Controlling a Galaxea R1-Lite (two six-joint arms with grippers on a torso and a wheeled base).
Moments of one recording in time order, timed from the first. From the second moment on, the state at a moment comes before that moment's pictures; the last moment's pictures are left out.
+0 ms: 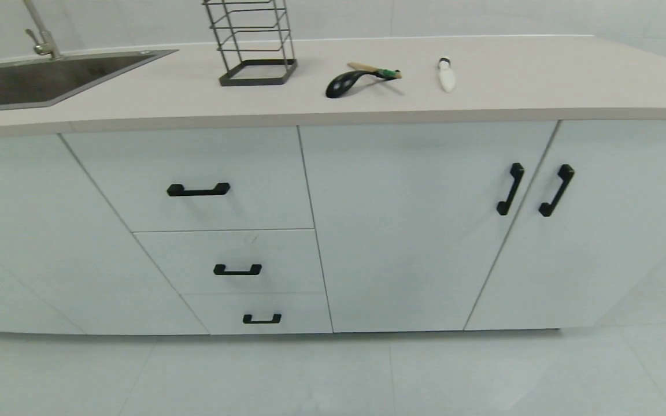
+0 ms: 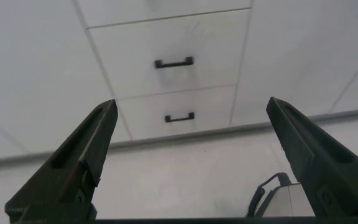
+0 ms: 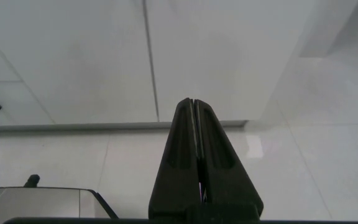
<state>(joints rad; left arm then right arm) 0.00 0.00 0.00 -0.05 -0.09 0.06 0.00 0.00 0.00 0.00 0.02 -0.03</state>
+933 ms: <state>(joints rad) 0.00 0.00 0.00 -0.05 -0.09 0.06 0.00 0.00 0.00 0.00 0.02 -0.03</state>
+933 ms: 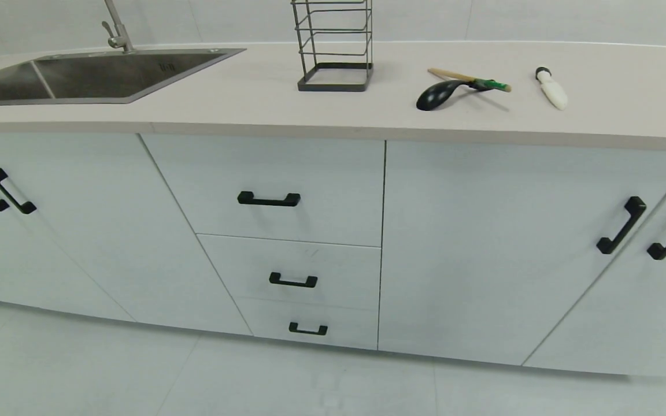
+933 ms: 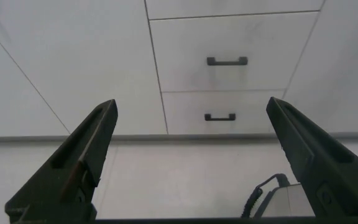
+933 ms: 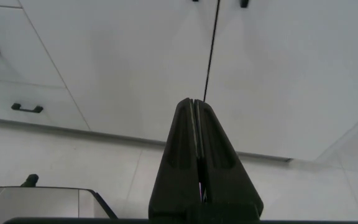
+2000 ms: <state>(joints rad) 0.00 0.00 0.00 -0.05 -0.05 0.05 0.00 0.00 0.00 0.00 0.02 -0.02</state>
